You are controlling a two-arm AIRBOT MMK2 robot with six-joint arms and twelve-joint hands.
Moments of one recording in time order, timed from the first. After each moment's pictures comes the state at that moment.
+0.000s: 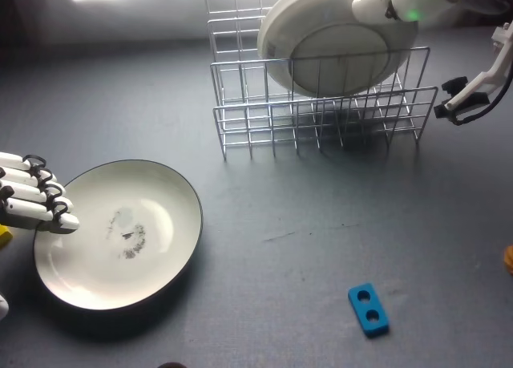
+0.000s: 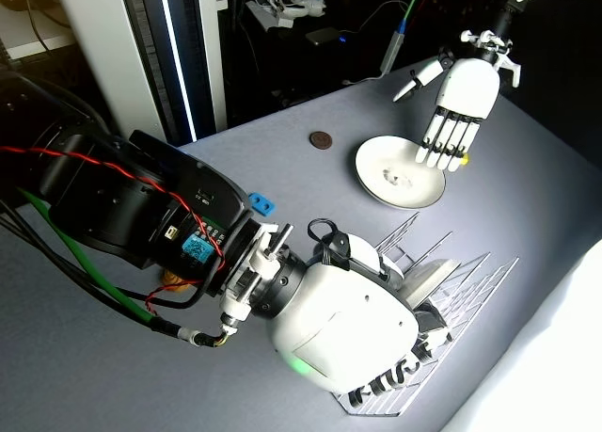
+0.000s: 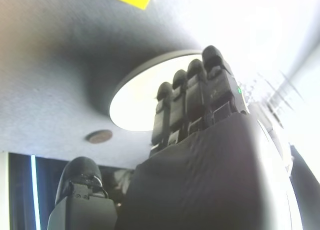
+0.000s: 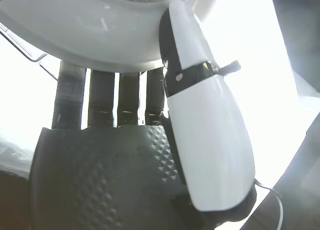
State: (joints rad) left arm 0.91 -0.77 1.36 1.41 -0.74 -0.21; right arm -0.40 -1.18 1.37 0.73 0.21 -0.63
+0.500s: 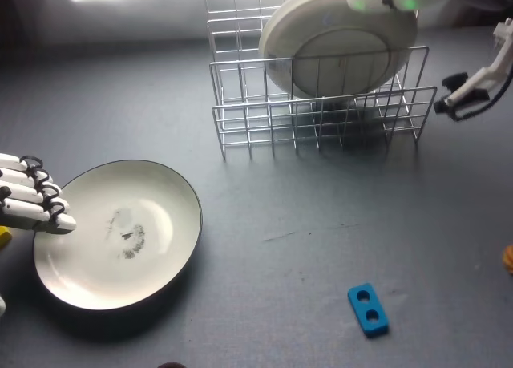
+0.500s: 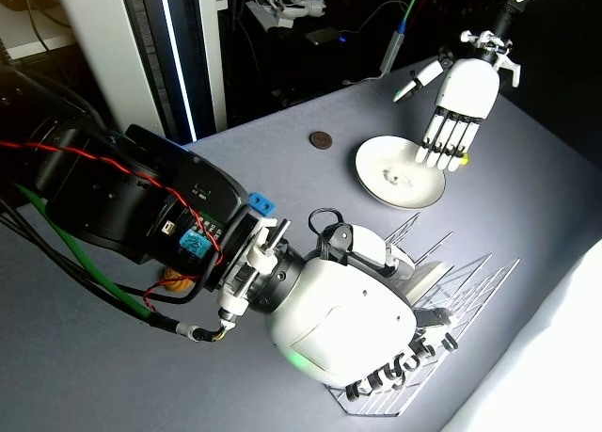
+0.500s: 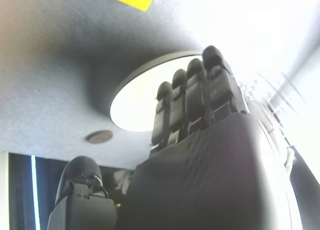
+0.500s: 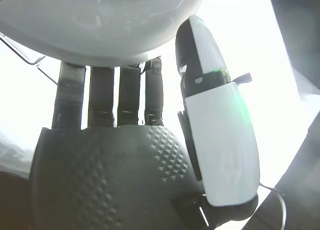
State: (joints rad) left arm 0.92 -0.77 1.37 1.41 -0.74 -0.21; right arm -0.39 -1.17 1.35 0.74 0.22 -0.63
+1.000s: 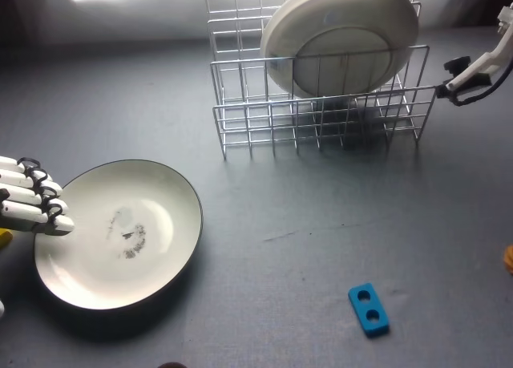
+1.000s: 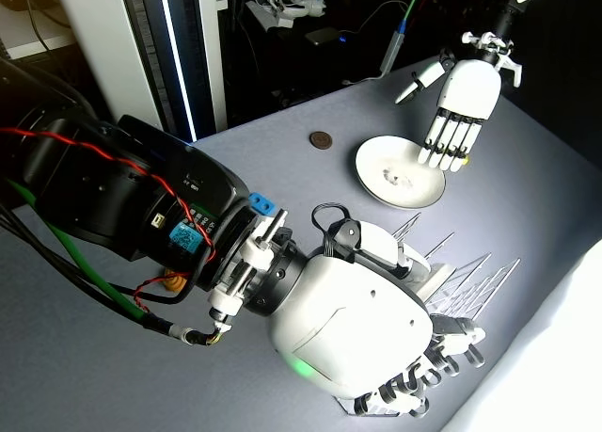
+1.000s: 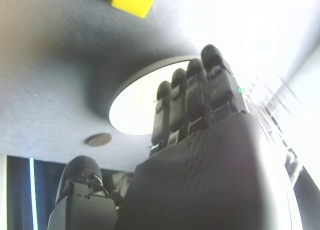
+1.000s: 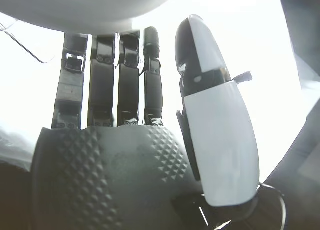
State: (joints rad) left arm 0.93 -0.78 1.37 1.40 -0.73 -0.21; right arm -0.36 -1.16 1.35 0.67 0.25 -0.63
